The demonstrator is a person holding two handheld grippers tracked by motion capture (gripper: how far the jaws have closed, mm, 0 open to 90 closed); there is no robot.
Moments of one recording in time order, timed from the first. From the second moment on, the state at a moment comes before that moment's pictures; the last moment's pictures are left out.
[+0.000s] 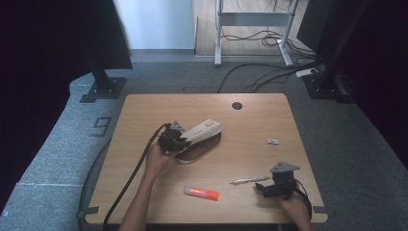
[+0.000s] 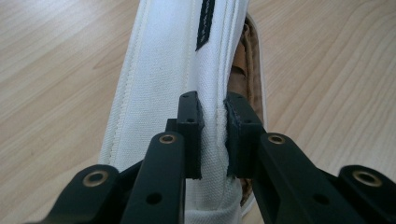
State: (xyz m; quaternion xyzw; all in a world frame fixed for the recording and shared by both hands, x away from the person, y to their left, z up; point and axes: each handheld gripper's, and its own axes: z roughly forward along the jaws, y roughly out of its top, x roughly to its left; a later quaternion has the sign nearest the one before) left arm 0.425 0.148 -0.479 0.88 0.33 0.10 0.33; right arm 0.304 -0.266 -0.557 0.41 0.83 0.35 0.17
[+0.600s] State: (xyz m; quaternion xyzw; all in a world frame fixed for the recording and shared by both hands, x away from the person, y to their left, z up) left arm 0.398 0.171 -0.472 0.87 0.34 0.07 0.35; right arm 0.304 -0.266 -0.557 0.41 0.83 0.35 0.17
